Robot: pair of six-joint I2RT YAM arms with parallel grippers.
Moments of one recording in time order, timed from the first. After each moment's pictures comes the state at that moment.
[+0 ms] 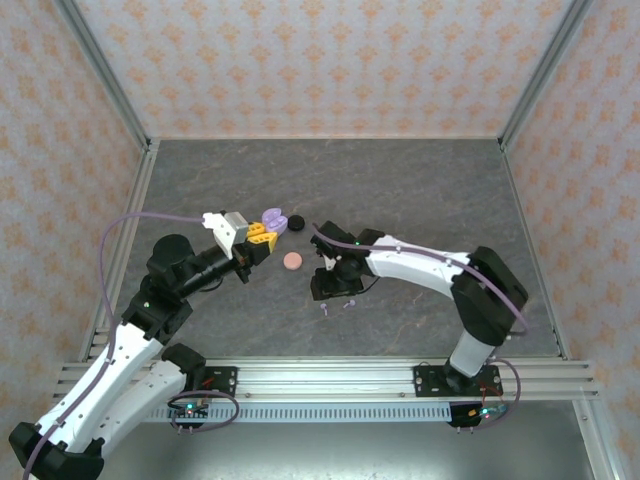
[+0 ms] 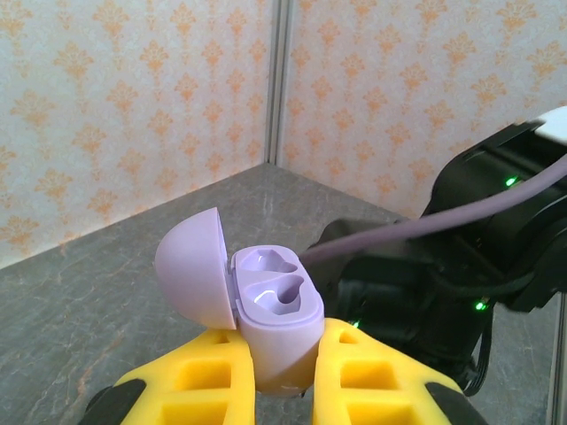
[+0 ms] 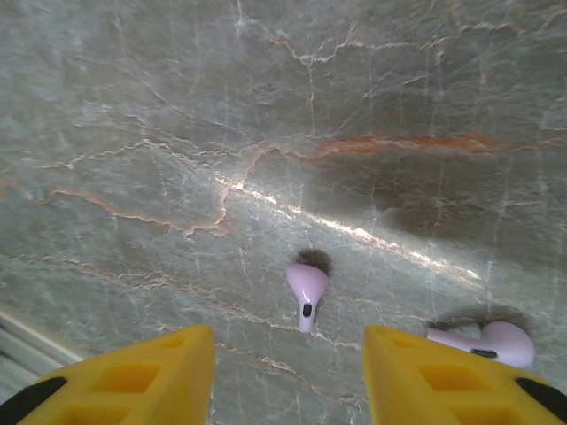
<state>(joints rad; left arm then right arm) -0.42 0.65 0.65 -0.08 0.42 -0.05 0.89 1.71 1.16 -0.76 -0.24 0.63</state>
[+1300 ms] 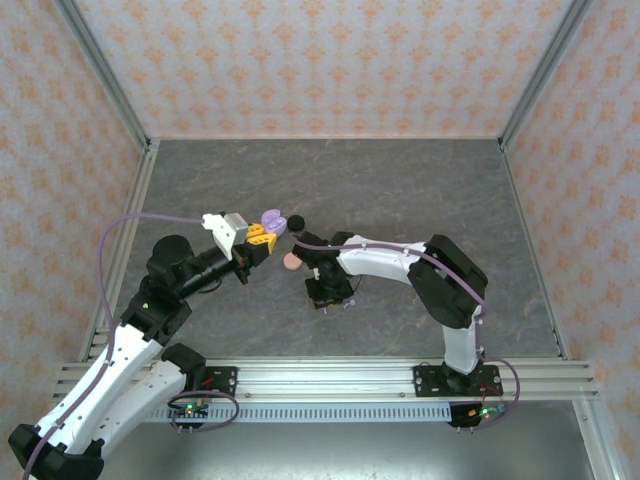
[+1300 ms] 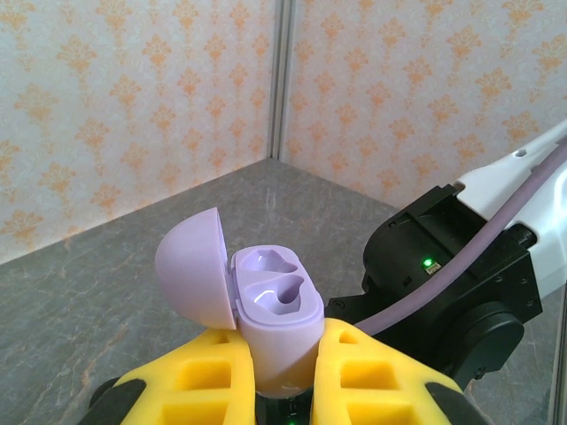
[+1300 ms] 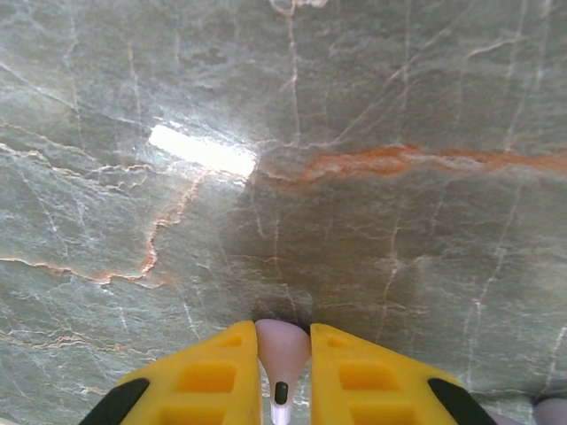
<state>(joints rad) -0.42 0.64 0.65 -0.10 0.41 -0.04 0.93 1.92 1.28 -0.85 -0.19 0.62</state>
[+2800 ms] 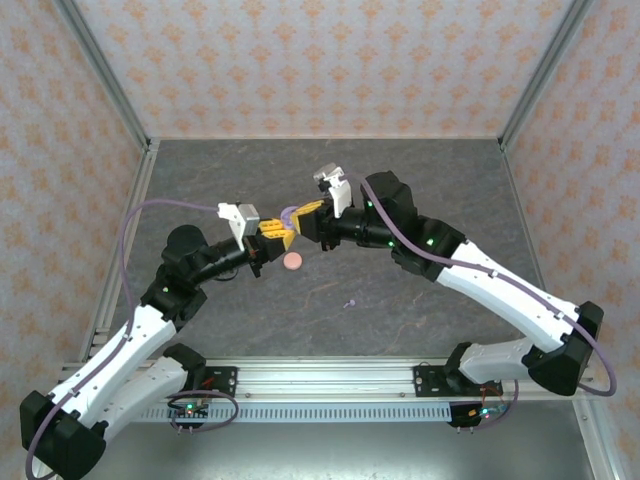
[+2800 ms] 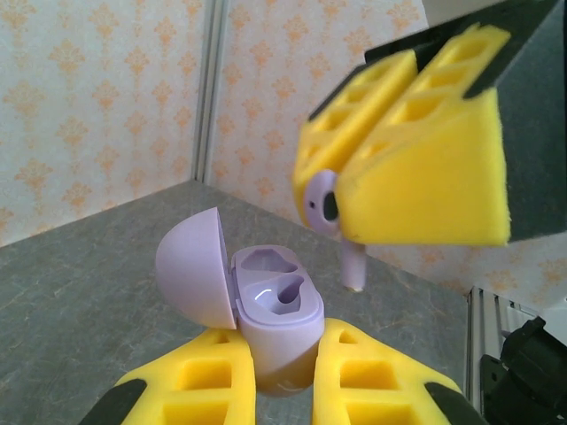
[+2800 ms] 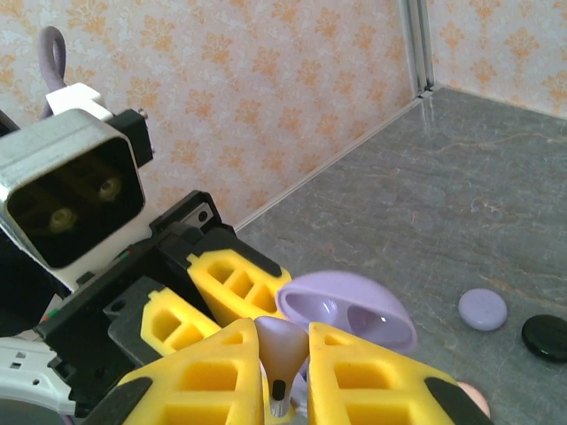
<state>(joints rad) -0.44 0.80 0.63 0.17 0.58 -0.19 0.89 1.27 1.31 -0.33 -0.28 0.28</state>
